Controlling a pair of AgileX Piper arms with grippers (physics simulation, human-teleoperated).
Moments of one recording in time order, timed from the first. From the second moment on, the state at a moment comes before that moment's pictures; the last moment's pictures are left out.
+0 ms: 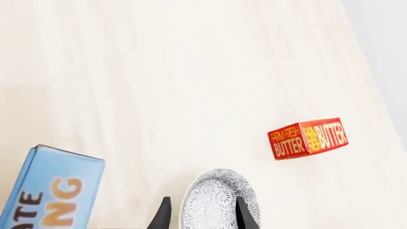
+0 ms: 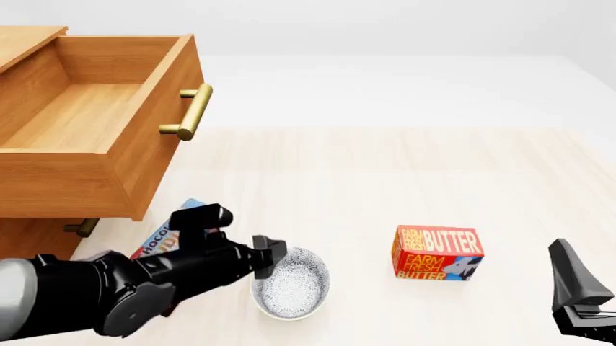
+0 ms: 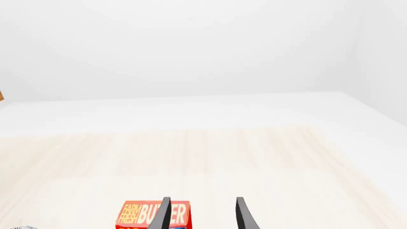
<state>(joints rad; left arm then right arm) -0.69 1.47 -0.46 -0.31 -0.63 -0.03 0.02 0.00 0.00 0.03</state>
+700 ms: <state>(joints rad) -0.73 1.61 -0.45 -0.41 -0.71 -0.03 0.02 0.00 0.00 0.03</state>
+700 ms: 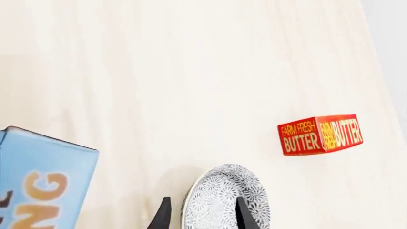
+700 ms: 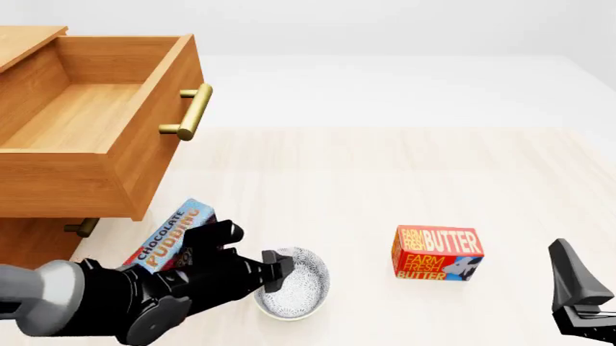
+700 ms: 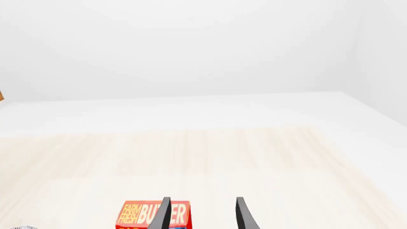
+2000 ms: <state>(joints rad) -0.71 1.52 -0.48 -0.32 -0.57 -0.03 0.02 0.00 0.00 0.03</state>
